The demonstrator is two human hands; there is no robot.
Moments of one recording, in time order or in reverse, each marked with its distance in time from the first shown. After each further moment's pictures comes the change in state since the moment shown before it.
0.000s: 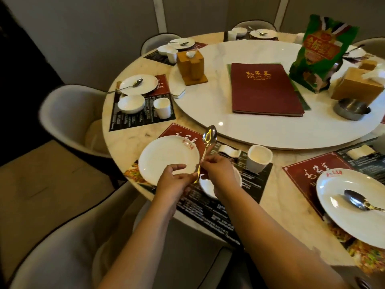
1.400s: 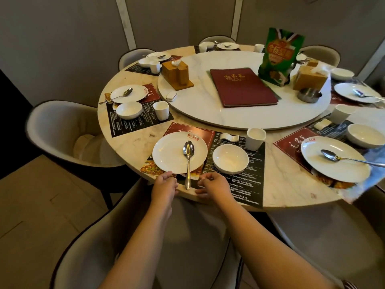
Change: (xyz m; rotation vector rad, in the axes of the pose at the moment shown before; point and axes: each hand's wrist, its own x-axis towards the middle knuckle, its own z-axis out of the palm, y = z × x) left_hand 0.003 -0.057 -0.102 -0.081 0.015 0.019; right_hand -0.081 0.071 0.077 0.015 0.134 0.105
